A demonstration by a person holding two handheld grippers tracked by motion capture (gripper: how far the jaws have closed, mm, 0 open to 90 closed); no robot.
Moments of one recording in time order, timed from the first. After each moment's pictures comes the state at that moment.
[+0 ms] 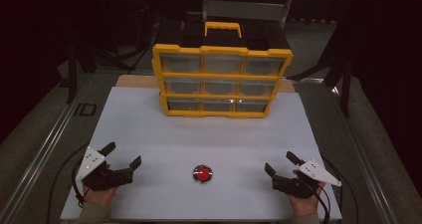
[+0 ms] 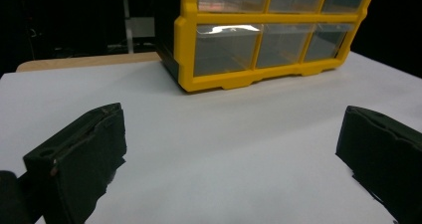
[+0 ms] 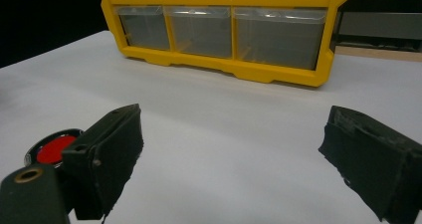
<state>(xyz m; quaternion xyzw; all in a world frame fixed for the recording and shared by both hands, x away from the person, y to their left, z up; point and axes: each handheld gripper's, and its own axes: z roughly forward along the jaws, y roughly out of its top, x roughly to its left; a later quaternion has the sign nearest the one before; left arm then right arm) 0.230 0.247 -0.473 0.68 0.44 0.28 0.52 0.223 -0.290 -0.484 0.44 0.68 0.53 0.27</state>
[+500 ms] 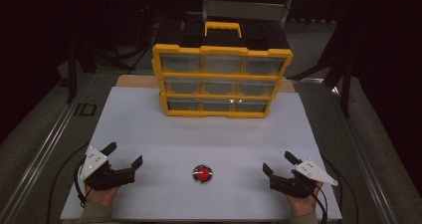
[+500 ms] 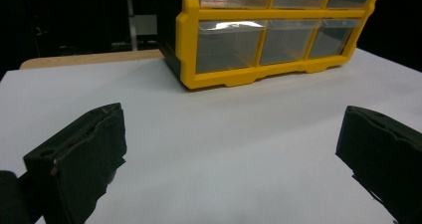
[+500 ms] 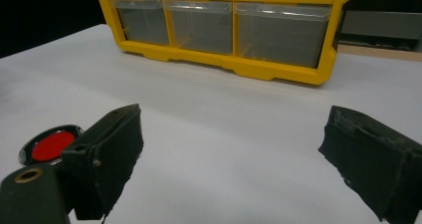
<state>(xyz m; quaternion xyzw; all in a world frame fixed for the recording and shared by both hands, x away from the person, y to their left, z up) 0.231 0.245 -0.475 0.67 0.45 0.28 0.52 0.224 -0.283 -0.484 0.44 0.68 0.52 0.28</state>
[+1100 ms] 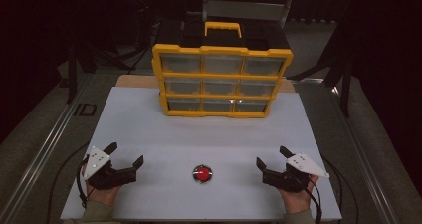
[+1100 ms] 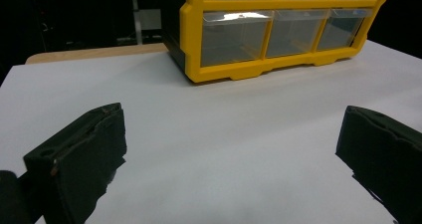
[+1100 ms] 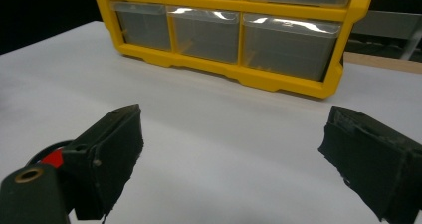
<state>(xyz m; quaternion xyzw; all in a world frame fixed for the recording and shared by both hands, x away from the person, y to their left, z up) 0.233 0.242 -0.478 0.68 0.45 0.28 0.51 0.233 -0.257 -0.460 0.44 0.69 0.49 0.29</state>
